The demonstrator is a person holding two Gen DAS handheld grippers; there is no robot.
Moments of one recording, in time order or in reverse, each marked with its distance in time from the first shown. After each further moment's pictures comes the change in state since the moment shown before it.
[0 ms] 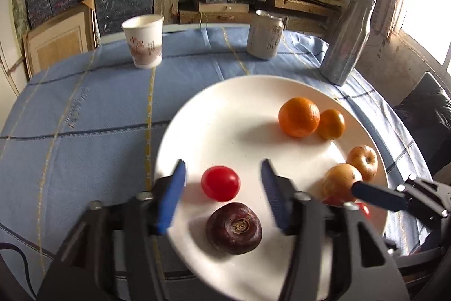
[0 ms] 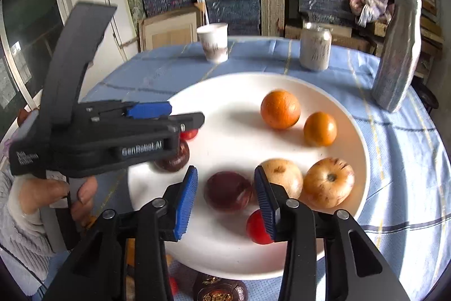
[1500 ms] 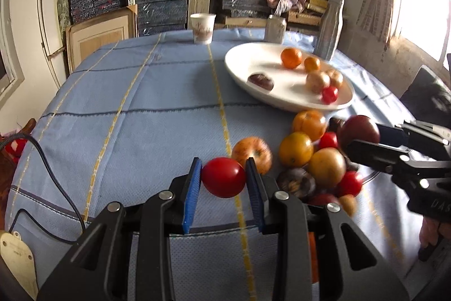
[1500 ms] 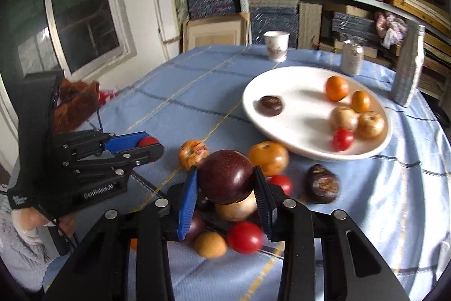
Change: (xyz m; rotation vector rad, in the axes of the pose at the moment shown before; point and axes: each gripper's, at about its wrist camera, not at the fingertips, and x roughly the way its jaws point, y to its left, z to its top) left arm -0.165 0.020 -0.180 -0.056 -0.117 0.088; right arm -0.091 0.085 -0.092 -0.107 -0.071 0.115
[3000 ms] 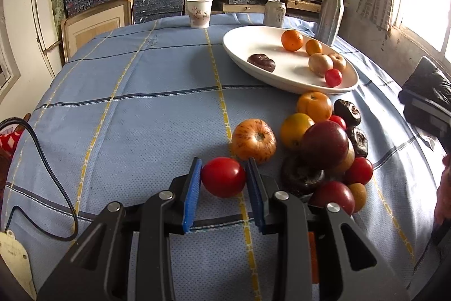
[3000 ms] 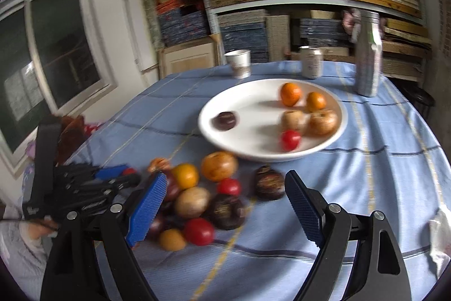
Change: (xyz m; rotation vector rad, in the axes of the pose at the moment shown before) left arm 0.022 0.001 -0.011 0.025 0.076 0.010; right arm -0.021 -0.037 -0.016 0.097 -0.094 -0.049
